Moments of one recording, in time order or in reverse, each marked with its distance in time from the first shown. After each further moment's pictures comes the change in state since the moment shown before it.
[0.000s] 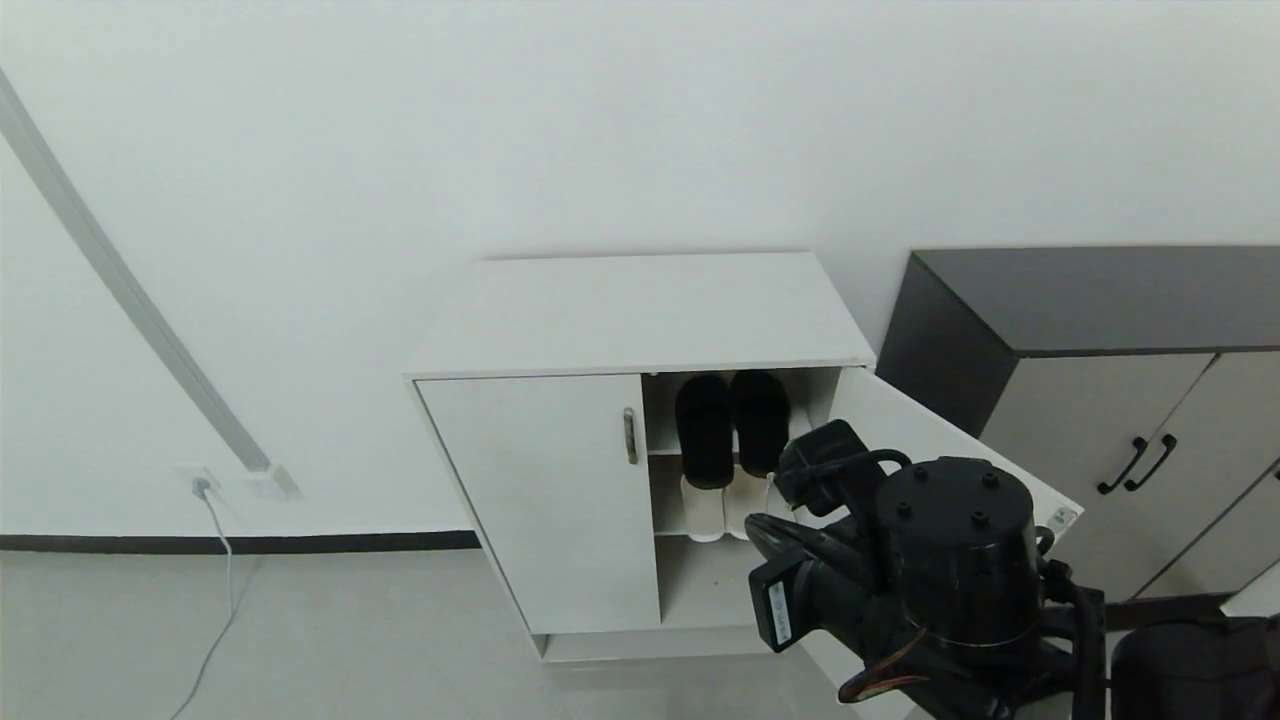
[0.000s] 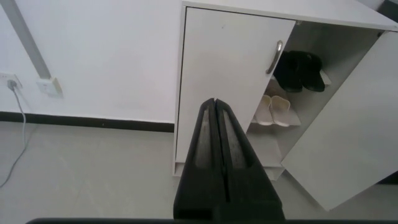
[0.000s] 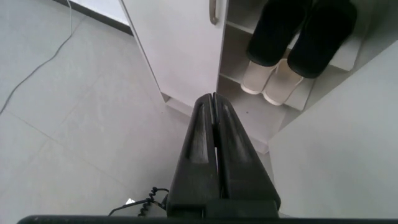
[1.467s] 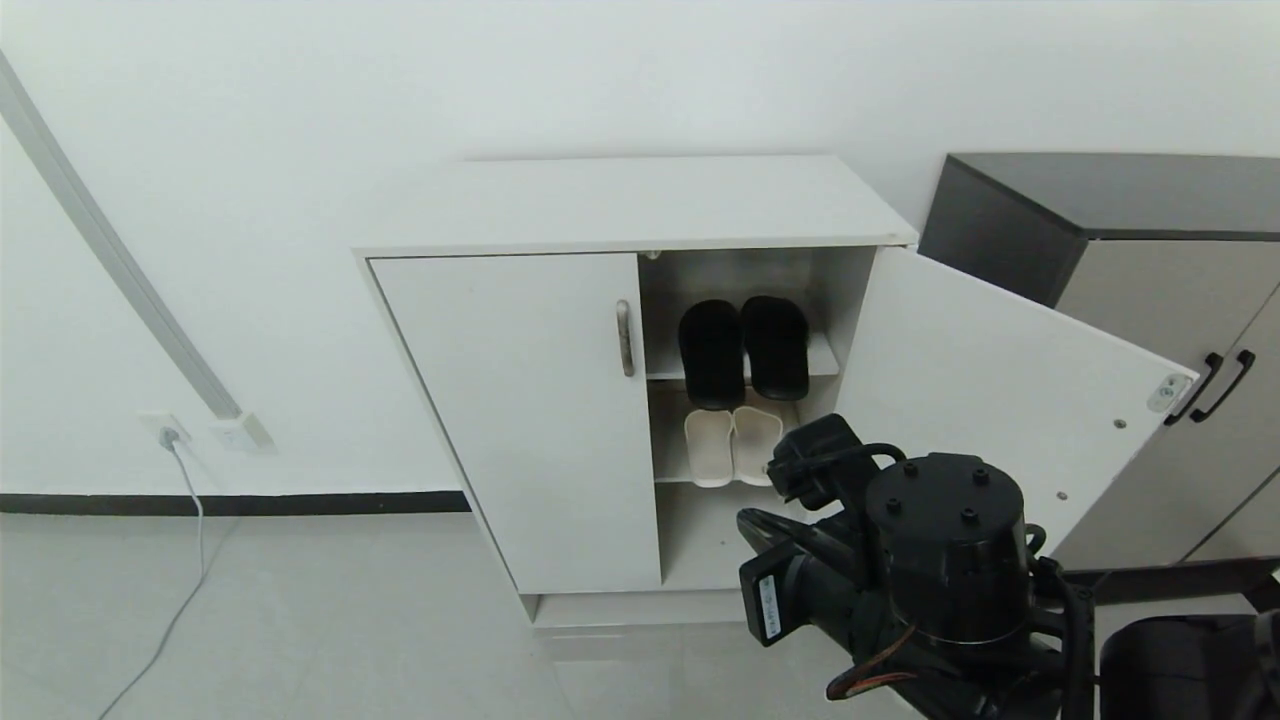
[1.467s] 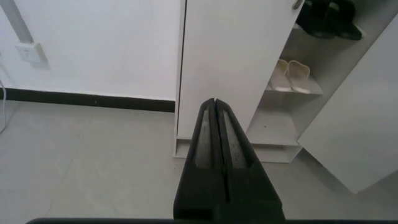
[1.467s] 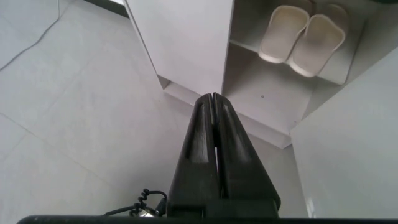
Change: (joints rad) left arm 0.000 0.000 0.000 0.001 -0.001 -0.001; right arm 0.012 0.012 -0.024 0.000 -0.008 0.024
